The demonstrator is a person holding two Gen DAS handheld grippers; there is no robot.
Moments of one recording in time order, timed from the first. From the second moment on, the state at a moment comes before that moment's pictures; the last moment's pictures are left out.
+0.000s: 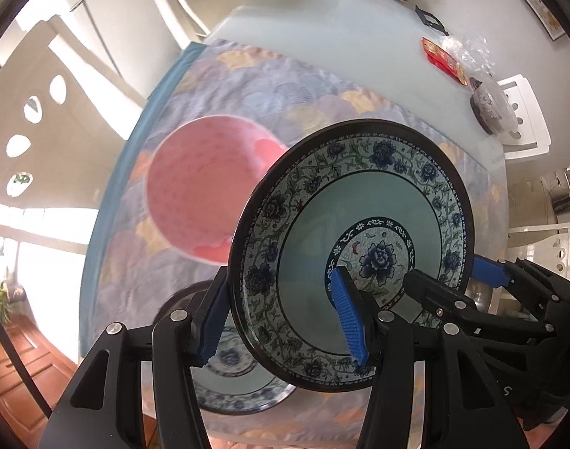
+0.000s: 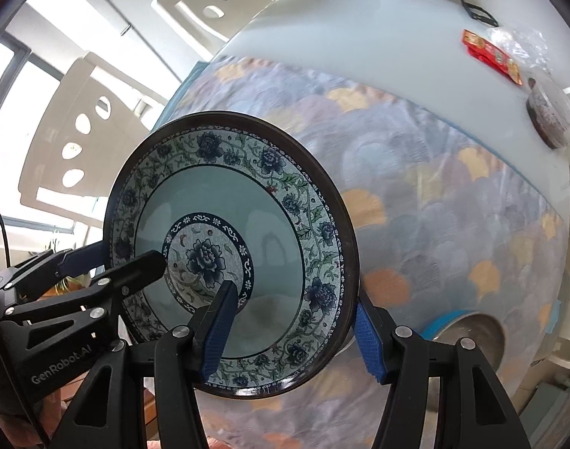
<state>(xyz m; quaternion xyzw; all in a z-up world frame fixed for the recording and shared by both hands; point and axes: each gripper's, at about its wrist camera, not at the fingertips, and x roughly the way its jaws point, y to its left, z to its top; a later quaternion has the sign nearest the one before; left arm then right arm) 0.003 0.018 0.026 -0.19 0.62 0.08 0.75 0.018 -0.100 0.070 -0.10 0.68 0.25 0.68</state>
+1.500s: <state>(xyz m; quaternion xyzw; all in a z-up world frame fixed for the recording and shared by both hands) -0.088 0.082 -0.025 -0.20 0.66 0.07 0.72 -0.070 -0.029 0.026 -0.10 0.72 0.25 0.65</state>
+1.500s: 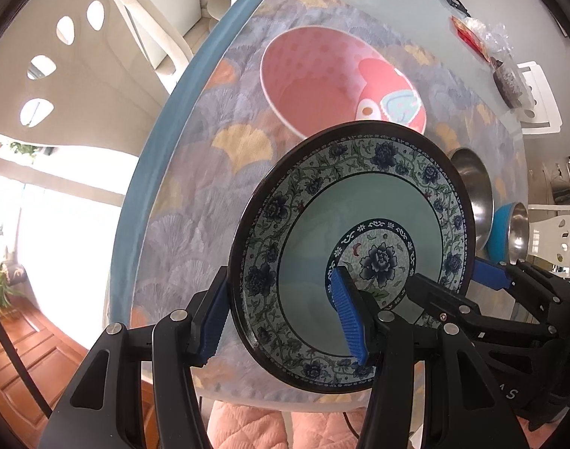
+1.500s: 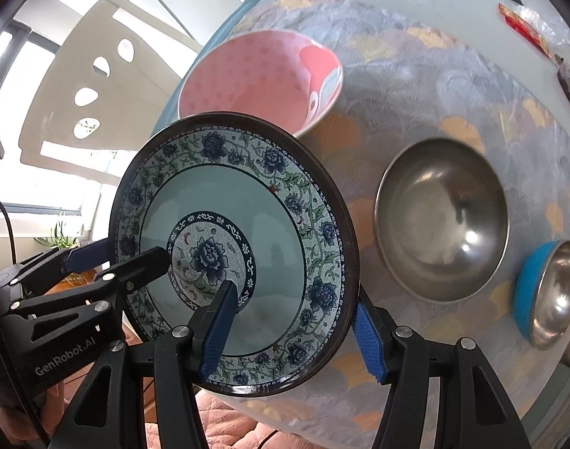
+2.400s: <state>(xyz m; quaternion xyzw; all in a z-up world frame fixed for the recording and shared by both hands) -0.101 0.081 -0.071 -0.21 0.68 0.07 0.70 -0.066 -0.024 -0.039 -0.08 0.75 0.23 0.61</state>
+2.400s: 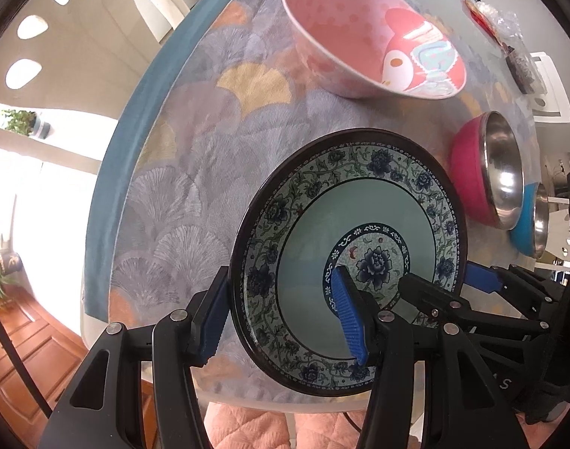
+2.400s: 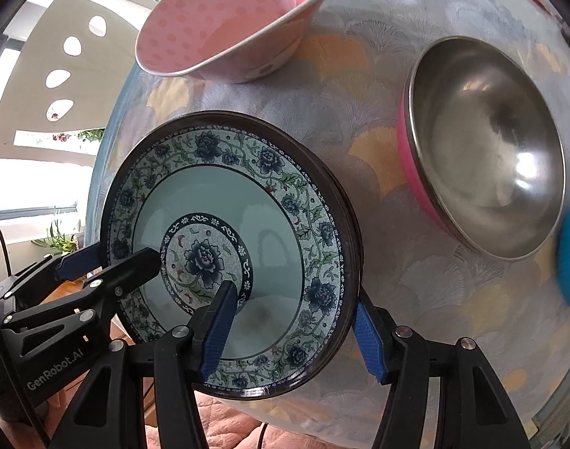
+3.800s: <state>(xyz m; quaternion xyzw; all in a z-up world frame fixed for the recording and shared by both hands) -0.135 0.115 -0.090 -0.21 0.71 0.07 0.67 -0.086 -0.038 -0.019 -0.07 0.76 0.22 0.61</state>
